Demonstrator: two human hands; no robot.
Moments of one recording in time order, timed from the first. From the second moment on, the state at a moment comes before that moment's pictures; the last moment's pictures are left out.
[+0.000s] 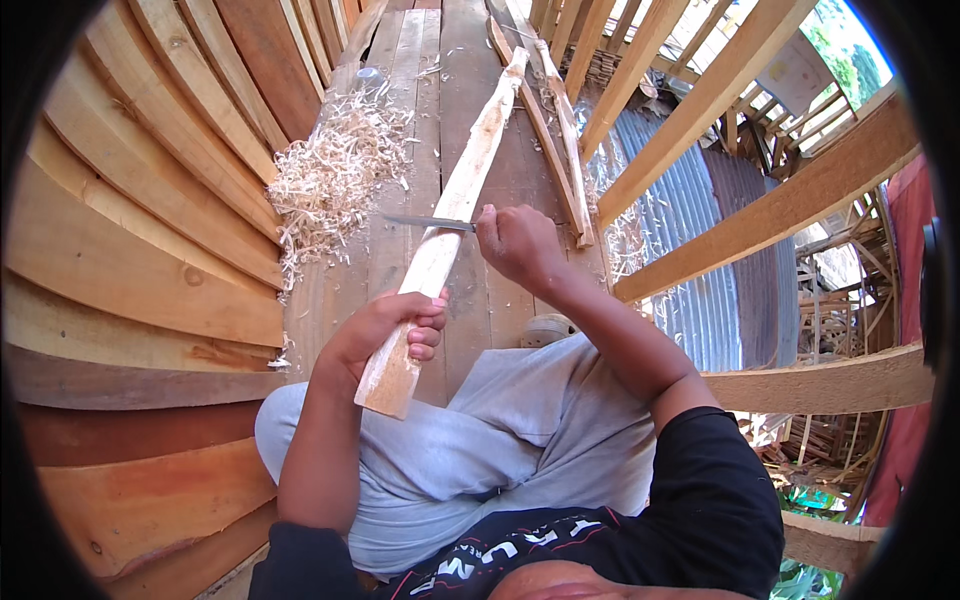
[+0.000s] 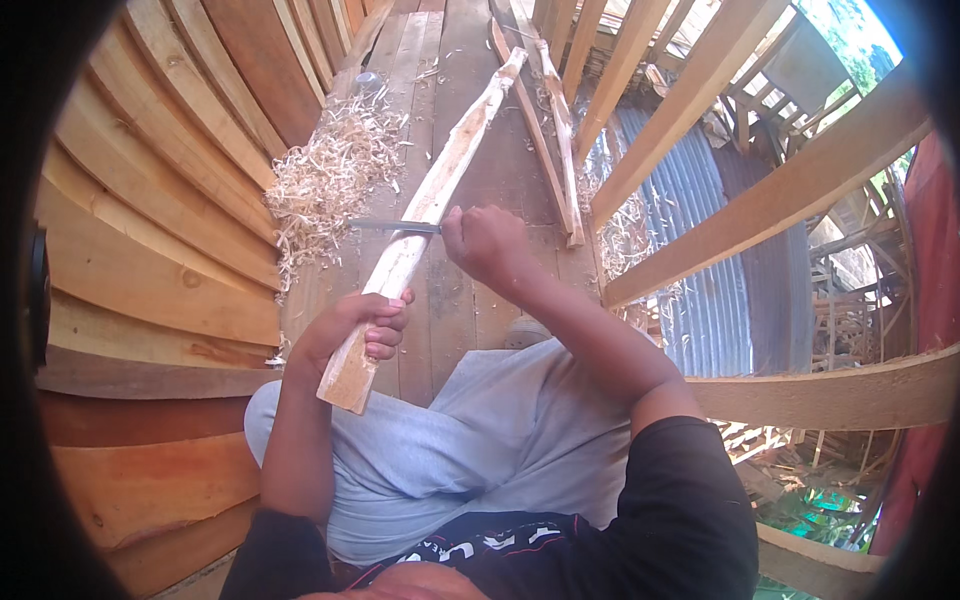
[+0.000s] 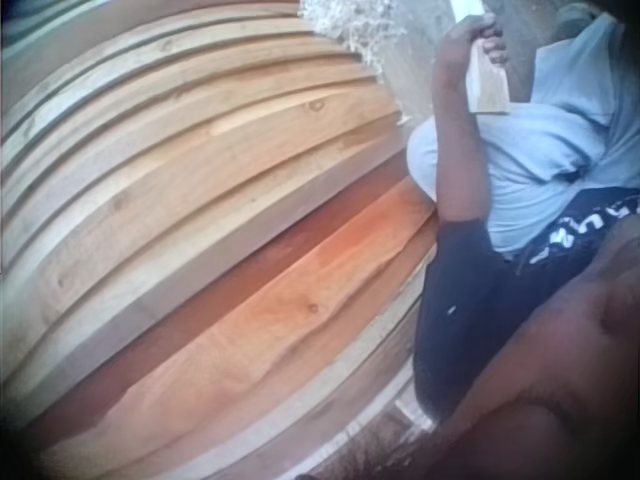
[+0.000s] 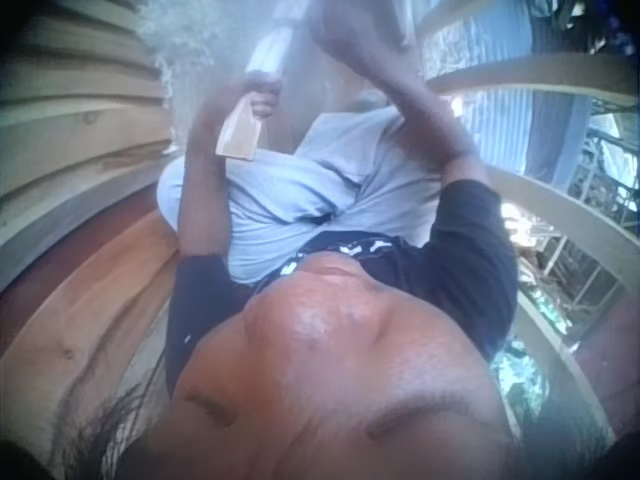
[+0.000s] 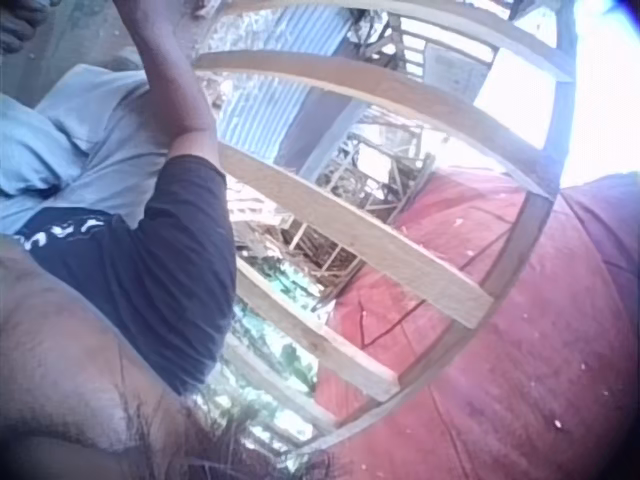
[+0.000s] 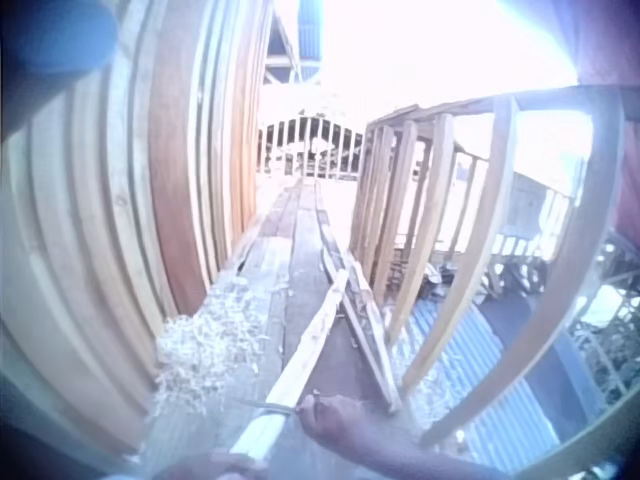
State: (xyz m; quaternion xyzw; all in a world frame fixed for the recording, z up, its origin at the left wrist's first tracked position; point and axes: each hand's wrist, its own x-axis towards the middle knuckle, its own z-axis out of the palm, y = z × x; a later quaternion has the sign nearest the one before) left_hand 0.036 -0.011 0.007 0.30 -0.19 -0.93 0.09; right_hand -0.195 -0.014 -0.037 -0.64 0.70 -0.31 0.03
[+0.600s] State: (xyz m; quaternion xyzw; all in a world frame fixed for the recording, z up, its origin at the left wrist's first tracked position) left_hand 0.033 -0.006 0.009 0.29 -0.21 -0.93 0.10; right_hand -0.208 -0.024 -0.038 -0.62 0.74 -0.26 0.03
